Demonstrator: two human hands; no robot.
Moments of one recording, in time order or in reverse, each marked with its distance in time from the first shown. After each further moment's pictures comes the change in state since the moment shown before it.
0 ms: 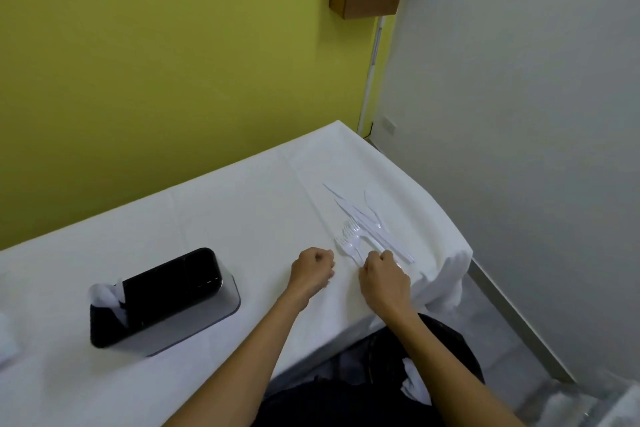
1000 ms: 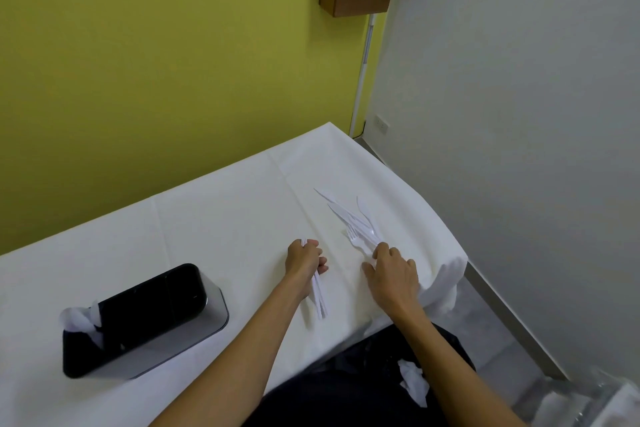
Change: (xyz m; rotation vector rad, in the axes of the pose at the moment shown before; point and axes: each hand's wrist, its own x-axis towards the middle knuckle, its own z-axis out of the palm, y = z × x) left_hand 0.046 0.022 0.013 -0.416 0.116 -0.214; right_hand 0.031 0.020 -0.011 -0.051 0.060 0.013
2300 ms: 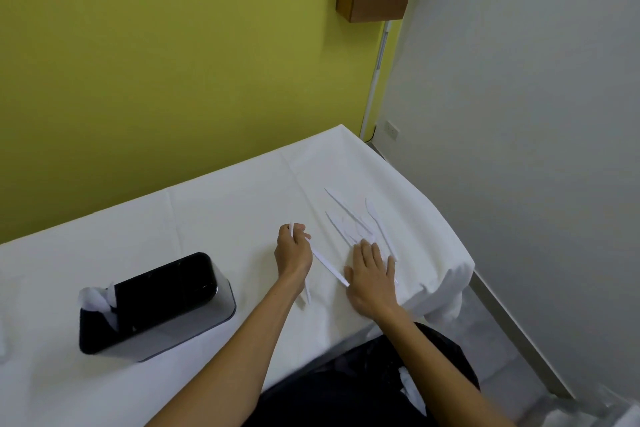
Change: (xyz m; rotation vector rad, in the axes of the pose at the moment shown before) left_hand -0.012 0.008 -0.024 0.142 0.194 0.333; right_hand -0.011 -0.028 0.020 0.016 -0.253 -0.171
